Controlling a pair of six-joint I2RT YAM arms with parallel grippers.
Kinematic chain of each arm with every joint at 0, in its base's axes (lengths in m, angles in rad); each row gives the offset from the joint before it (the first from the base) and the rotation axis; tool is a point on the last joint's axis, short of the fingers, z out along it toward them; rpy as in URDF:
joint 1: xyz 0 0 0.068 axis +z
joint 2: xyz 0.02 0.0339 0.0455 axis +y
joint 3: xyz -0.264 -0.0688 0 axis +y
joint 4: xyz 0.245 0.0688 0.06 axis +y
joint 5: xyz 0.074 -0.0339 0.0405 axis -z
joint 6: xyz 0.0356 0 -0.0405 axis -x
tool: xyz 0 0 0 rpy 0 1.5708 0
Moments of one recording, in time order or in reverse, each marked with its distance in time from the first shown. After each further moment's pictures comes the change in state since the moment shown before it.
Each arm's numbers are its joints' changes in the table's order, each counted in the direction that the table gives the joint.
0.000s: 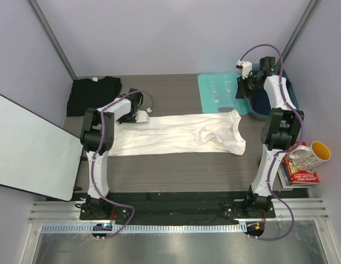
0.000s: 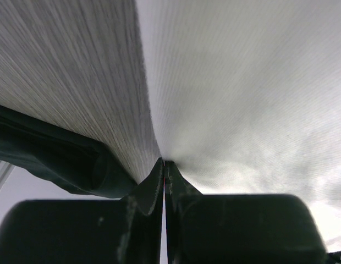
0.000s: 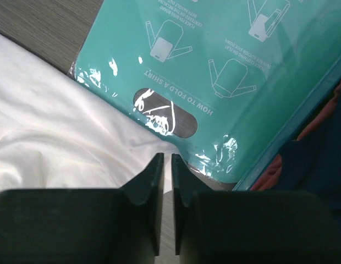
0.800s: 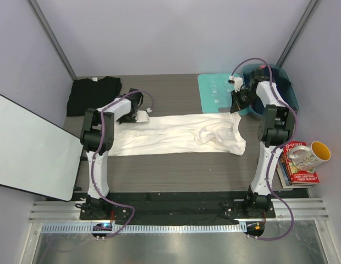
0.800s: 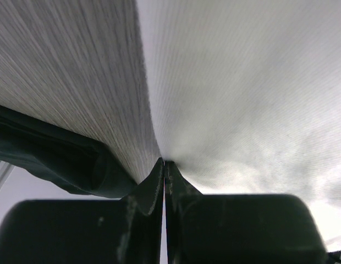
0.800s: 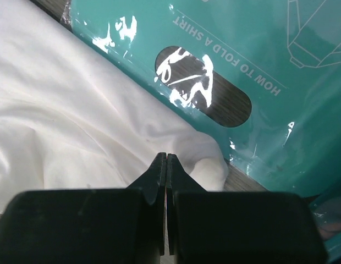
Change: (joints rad) left arm -0.001 -0.003 0.002 -0.002 -0.001 0.001; right arm 0.026 0.085 0.091 0.038 -0.021 0.023
